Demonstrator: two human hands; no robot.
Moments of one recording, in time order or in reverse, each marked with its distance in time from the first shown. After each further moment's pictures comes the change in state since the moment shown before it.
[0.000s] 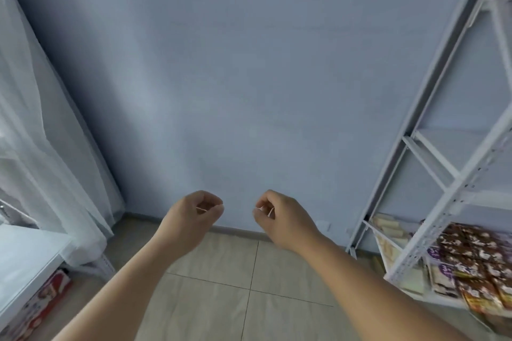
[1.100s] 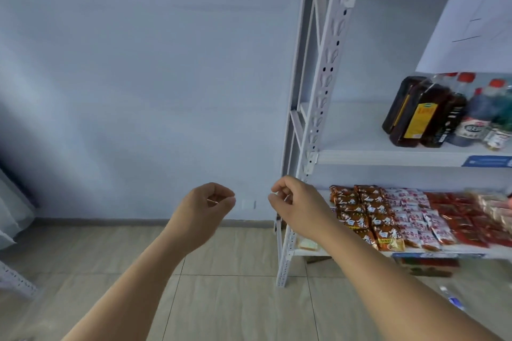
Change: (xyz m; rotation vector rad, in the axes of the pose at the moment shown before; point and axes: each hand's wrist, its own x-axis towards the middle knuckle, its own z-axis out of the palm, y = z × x) left_hand -0.118 0.227 0.290 -0.075 -0.198 0.097; right_hand -0.192 0.246 -0.254 0.010 0.174 0.151
